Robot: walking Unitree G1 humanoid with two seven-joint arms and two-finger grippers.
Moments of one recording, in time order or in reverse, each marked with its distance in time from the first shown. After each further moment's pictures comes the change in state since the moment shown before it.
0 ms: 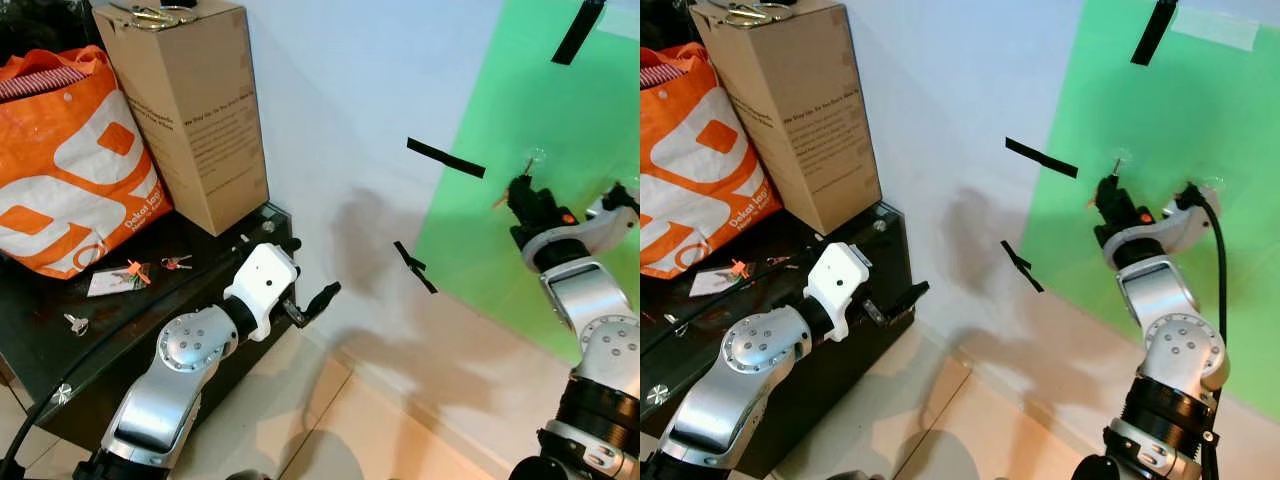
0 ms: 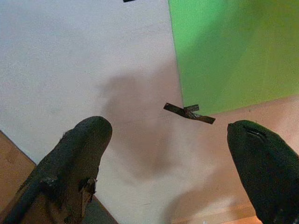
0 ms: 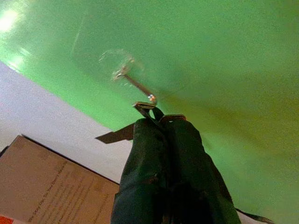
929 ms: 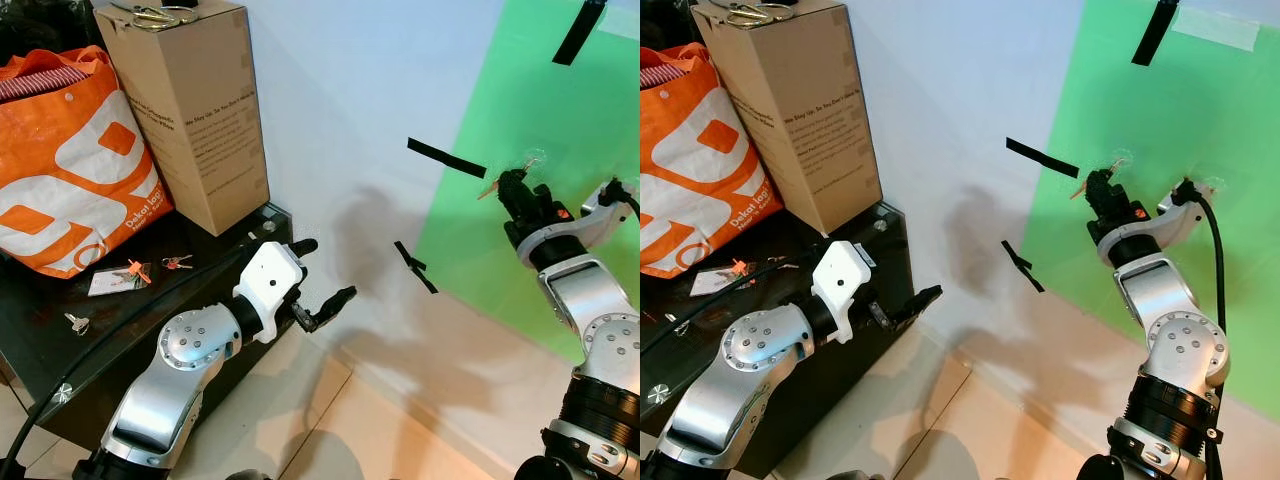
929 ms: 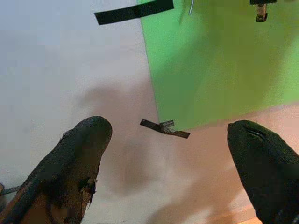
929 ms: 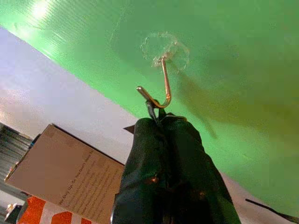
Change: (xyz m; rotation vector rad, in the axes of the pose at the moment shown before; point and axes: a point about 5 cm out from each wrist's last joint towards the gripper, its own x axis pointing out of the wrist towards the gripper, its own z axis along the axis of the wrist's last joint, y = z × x) left arm 0.000 -0.007 0.012 -0.044 -0.066 -0.097; right arm 0.000 0.010 -0.003 0.035 0.043 0.107
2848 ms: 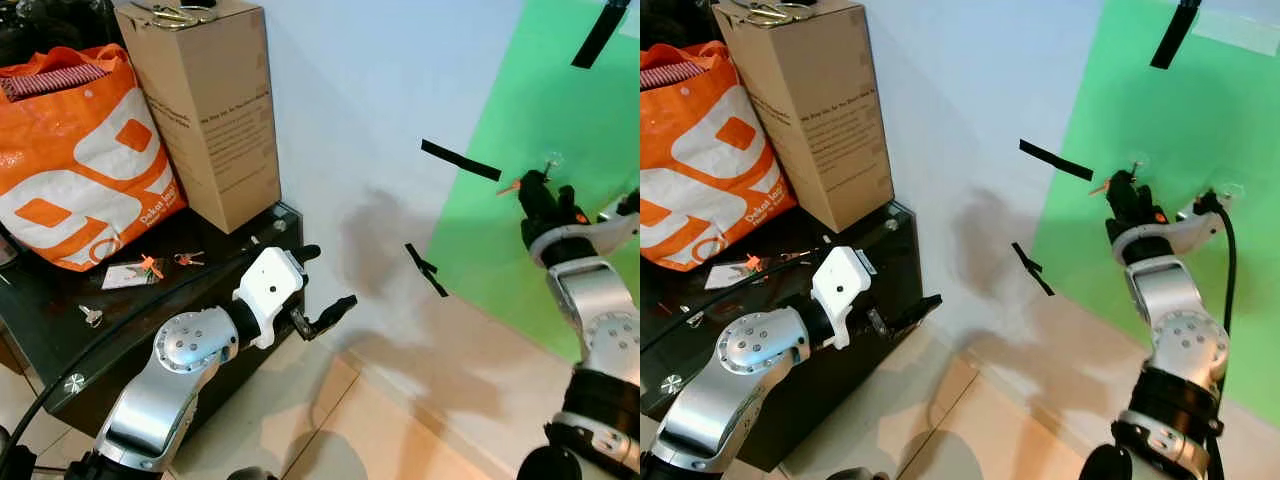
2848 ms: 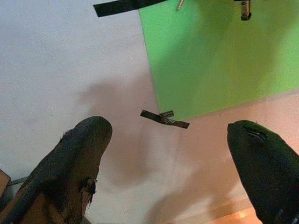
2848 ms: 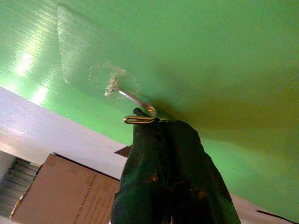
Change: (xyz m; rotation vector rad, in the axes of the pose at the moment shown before) left arm -0.004 -0.002 -0.001 0.023 0.024 -0.045; right arm 0.004 -0.025 0.012 0.138 -0.104 -0.060
